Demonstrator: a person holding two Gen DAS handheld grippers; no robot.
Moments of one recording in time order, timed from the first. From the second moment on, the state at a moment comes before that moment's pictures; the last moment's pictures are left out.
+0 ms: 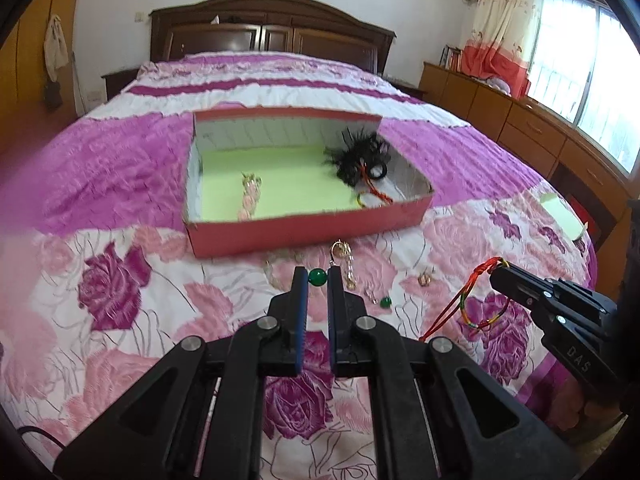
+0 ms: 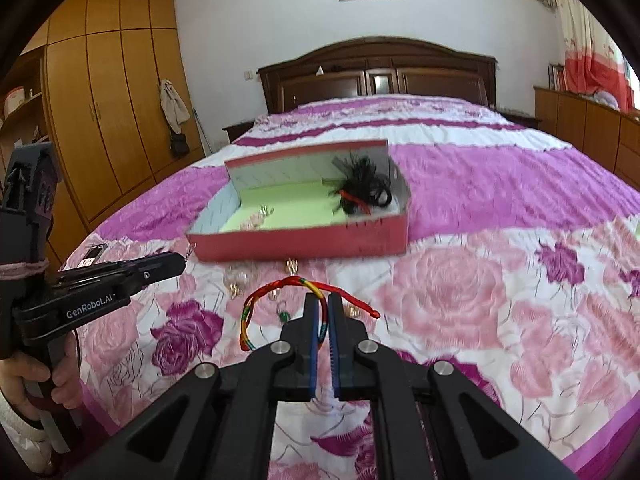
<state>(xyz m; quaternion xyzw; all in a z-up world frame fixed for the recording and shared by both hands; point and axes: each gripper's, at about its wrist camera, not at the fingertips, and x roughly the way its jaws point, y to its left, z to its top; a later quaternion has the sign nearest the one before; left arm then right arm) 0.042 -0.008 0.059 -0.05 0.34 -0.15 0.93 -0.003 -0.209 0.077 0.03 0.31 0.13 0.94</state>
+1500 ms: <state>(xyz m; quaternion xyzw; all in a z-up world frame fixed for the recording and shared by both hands) 0.101 0.004 0.095 -0.05 0.25 -0.11 0.96 0.071 -0.200 0.131 0.03 0.20 0.11 0.97</state>
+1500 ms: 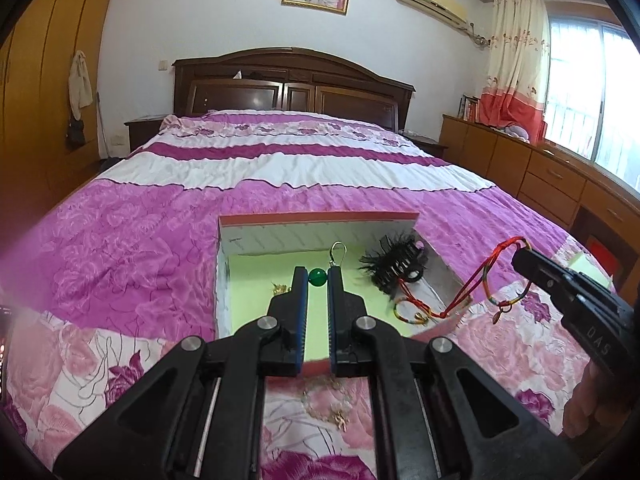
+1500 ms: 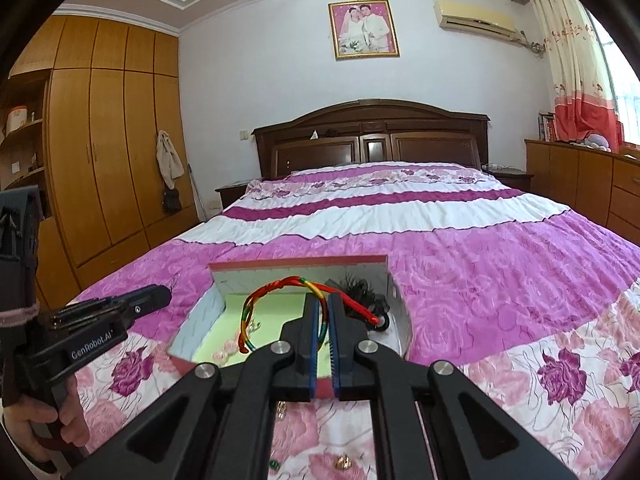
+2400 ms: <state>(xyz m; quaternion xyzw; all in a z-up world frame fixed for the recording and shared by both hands) 0.178 0.002 0.031 -0.06 0.31 -0.08 0.95 0.166 -0.206 0.074 0.03 0.26 0.07 0.96</state>
